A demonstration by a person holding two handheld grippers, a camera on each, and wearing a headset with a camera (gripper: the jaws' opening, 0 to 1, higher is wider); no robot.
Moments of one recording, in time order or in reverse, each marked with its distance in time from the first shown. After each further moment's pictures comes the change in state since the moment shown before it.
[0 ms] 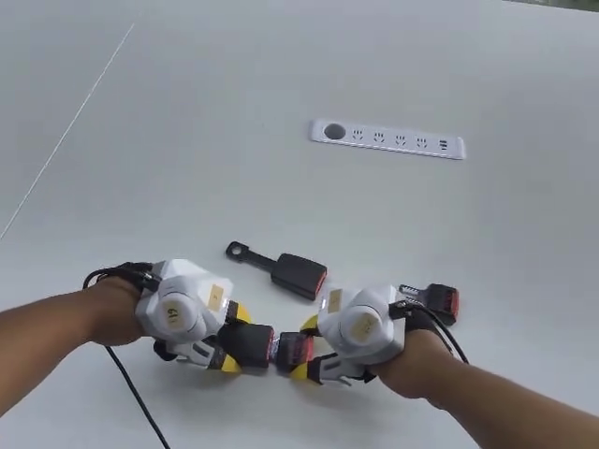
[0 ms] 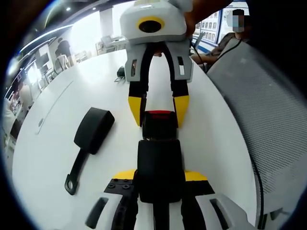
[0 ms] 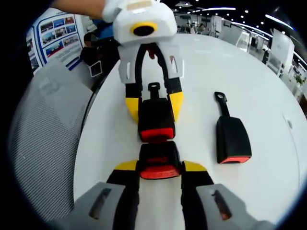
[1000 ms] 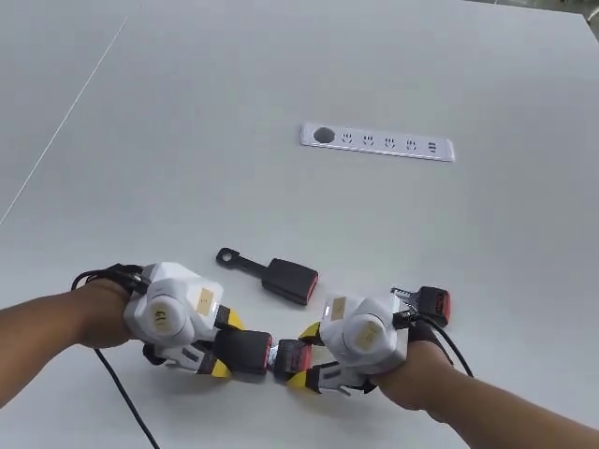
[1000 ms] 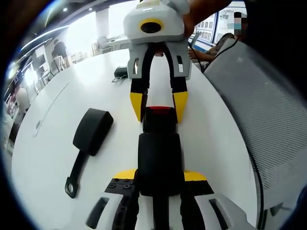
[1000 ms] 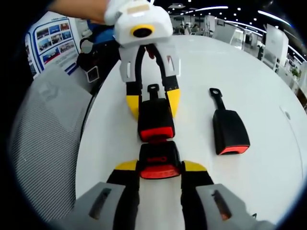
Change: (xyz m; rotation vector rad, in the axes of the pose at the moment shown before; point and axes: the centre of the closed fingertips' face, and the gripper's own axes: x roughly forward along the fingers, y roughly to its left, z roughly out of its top) left arm 0.000 0.000 0.001 0.020 0.004 -0.031; right arm -0.006 0.001 -0.006 0.053 -0.026 -0.012
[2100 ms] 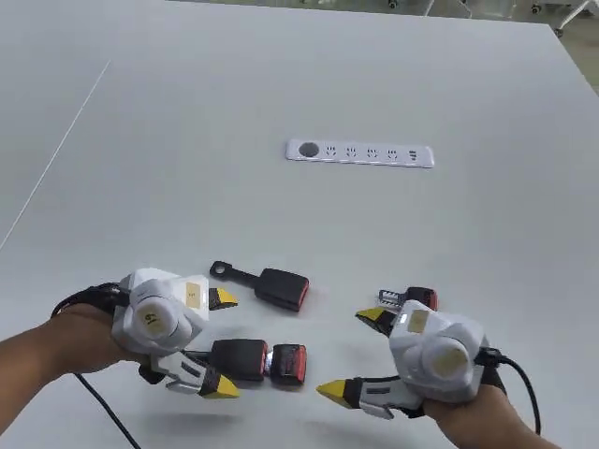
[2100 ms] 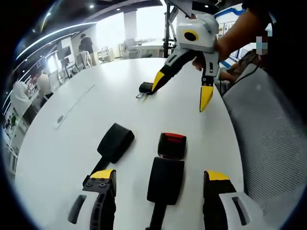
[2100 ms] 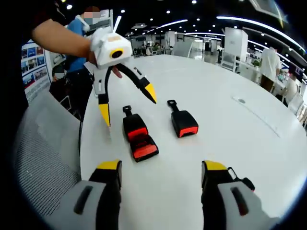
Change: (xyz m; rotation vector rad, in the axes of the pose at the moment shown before) left arm -0.035 0.012 0.043 -0.151 -0.063 0.177; right arm -0.096 -0.010 -0.024 0.237 -0.233 -0.313
